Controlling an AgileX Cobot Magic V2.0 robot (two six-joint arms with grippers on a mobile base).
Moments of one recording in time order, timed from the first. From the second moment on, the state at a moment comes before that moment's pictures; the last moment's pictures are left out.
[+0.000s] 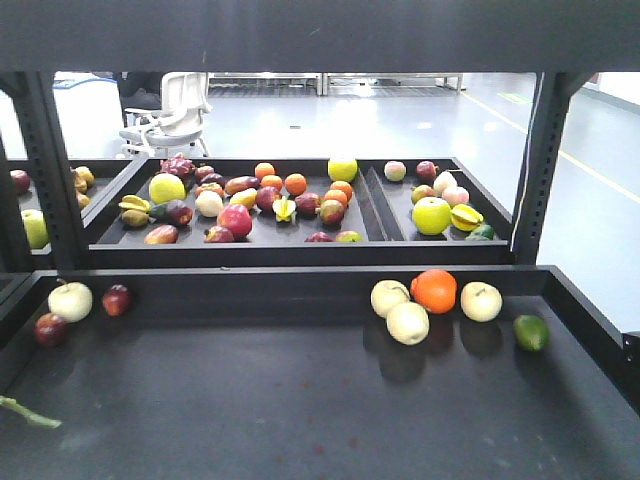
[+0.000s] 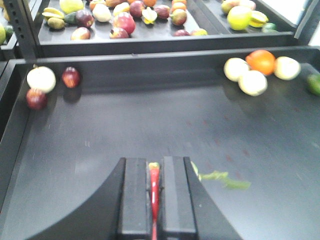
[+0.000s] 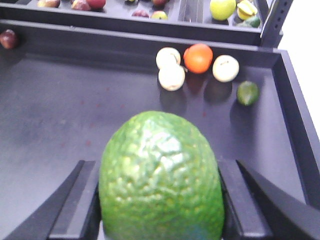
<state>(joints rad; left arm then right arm) -0.17 0.69 -0.93 0.02 0.74 -0.08 0.22 0.85 -1.06 -0.12 0.79 0.10</state>
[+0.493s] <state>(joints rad) -0.17 0.66 -0.93 0.03 0.76 -0.08 0.22 0.81 -1.06 -0.15 0.86 0.10</state>
